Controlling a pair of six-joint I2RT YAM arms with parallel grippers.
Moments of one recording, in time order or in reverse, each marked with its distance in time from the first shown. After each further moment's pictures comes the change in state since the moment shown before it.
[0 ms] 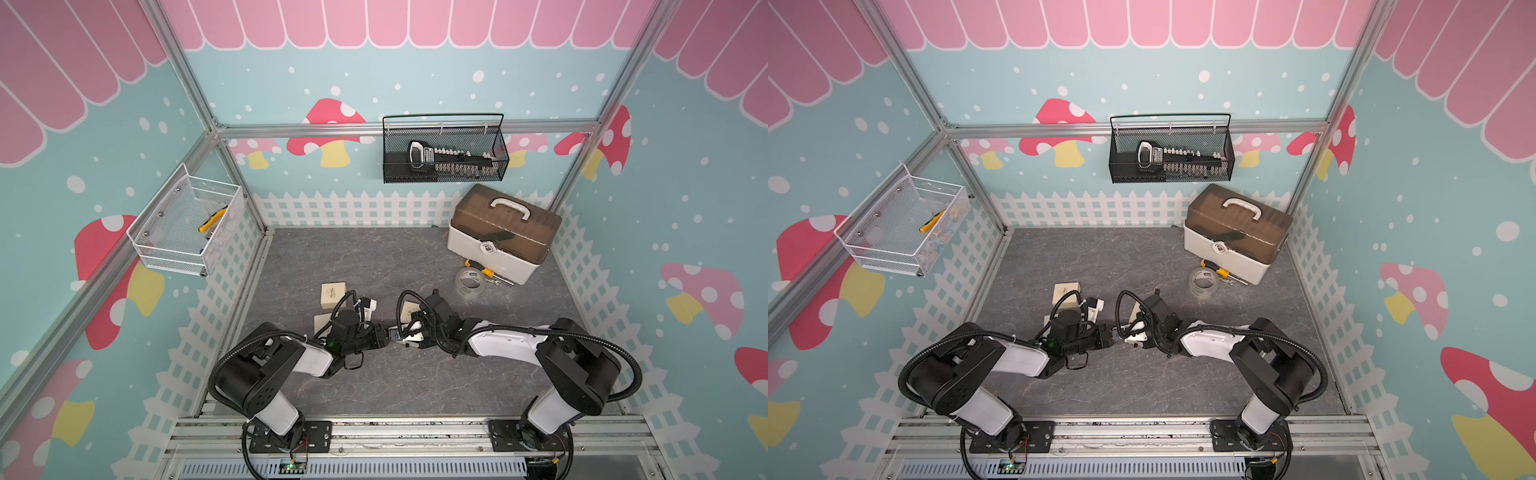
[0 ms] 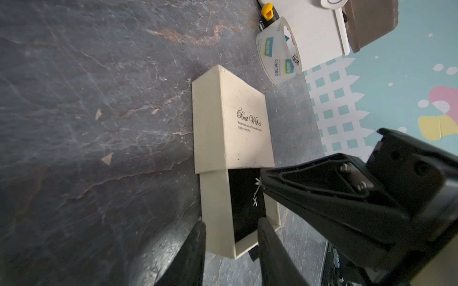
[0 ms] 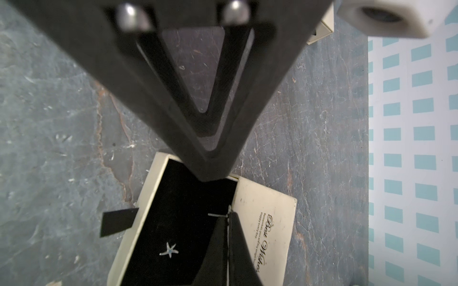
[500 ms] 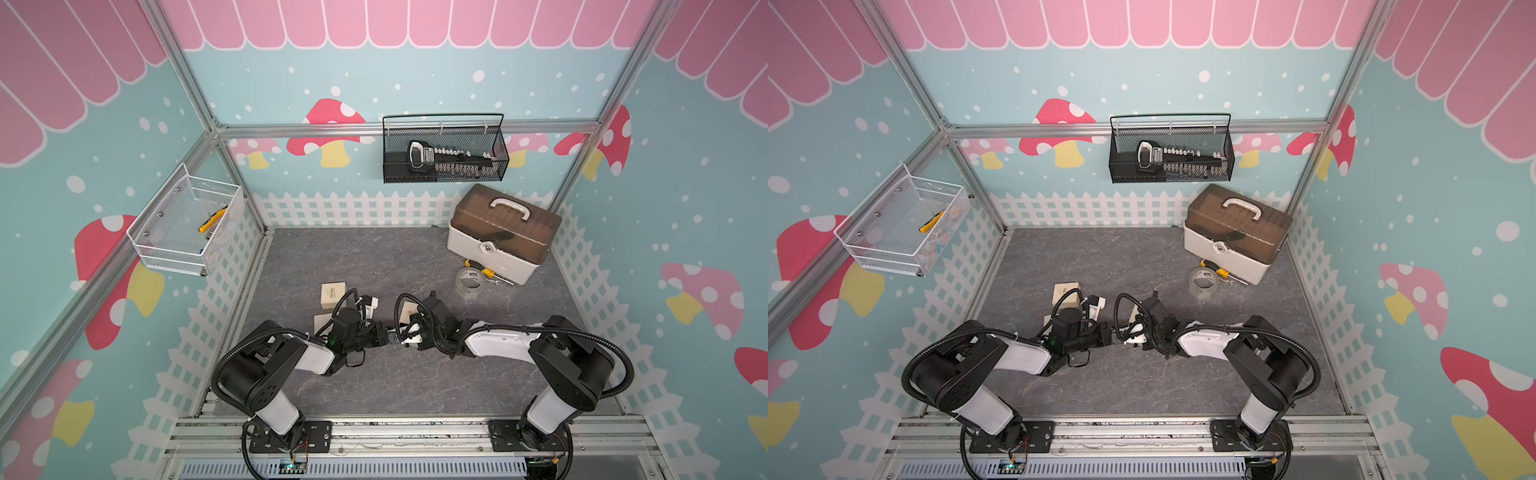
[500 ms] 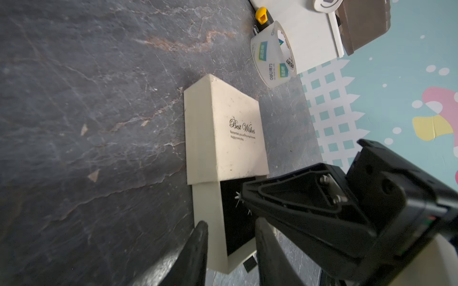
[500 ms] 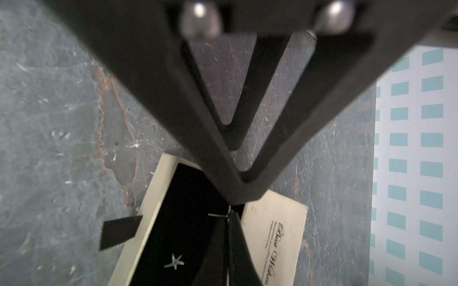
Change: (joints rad) left arm 0.000 0.009 0.023 0.005 0.003 0.002; right arm 0.006 0.029 0.000 0.017 0.015 -0.026
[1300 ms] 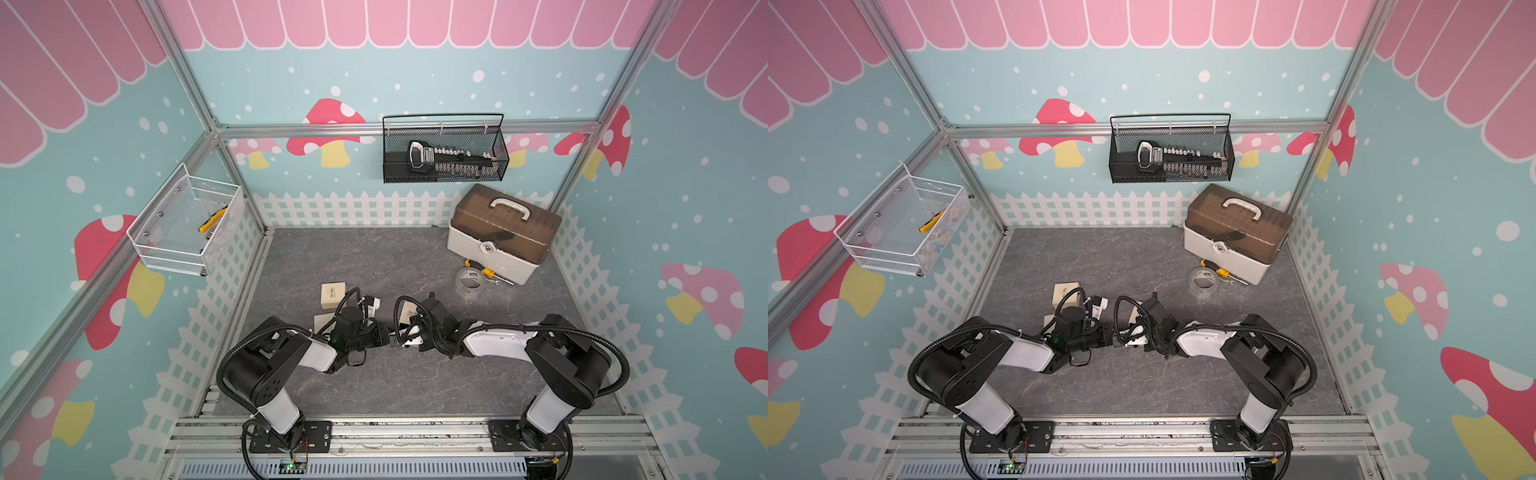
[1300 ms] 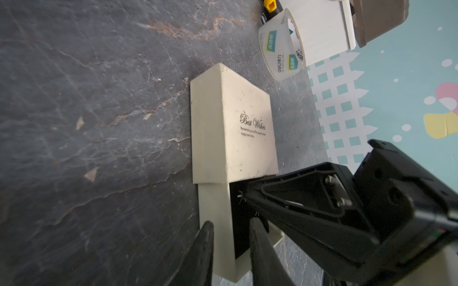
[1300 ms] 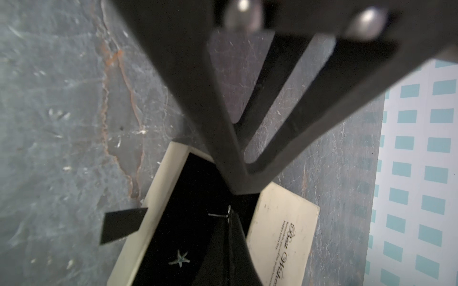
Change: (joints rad) left arm 0.000 0.039 0.028 -0.034 0.014 0.008; right arm 0.000 0.018 0.000 -0.023 0.019 -0.051
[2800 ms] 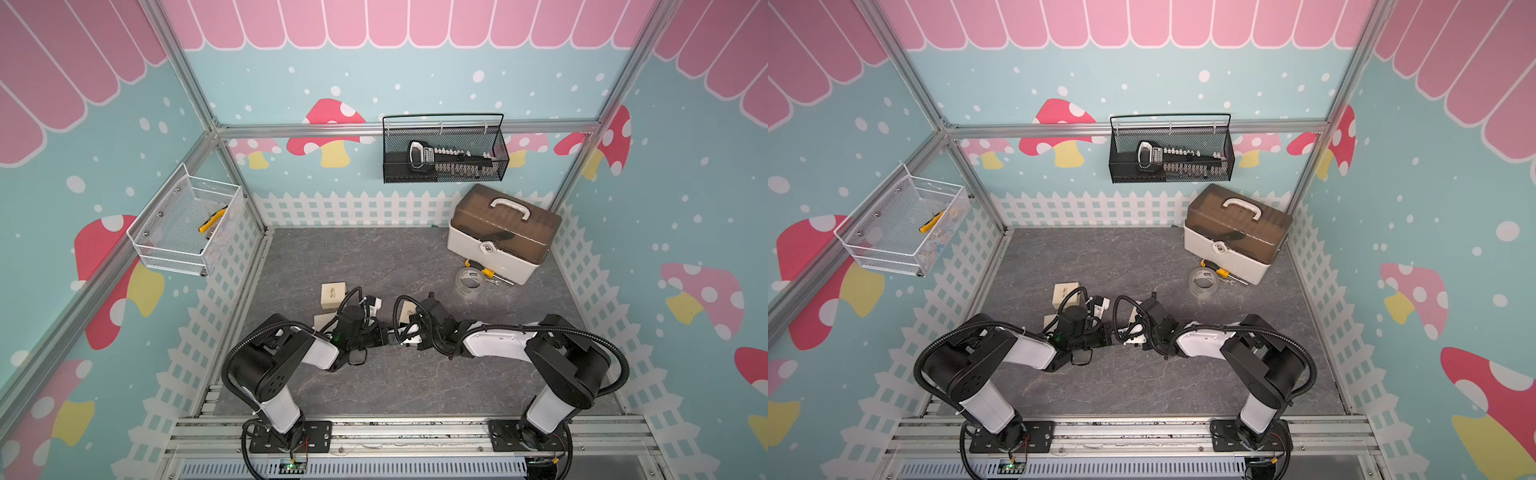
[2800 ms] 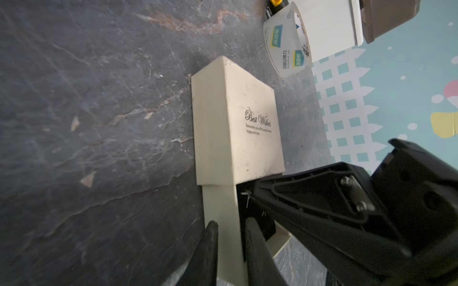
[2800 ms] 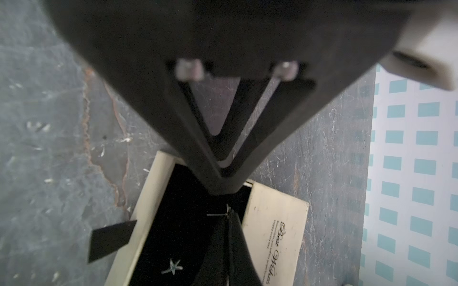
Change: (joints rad) left arm 0.000 0.035 0.019 -0.008 0.008 0.007; right arm 0.007 0.001 0.000 0.035 0.023 0.032
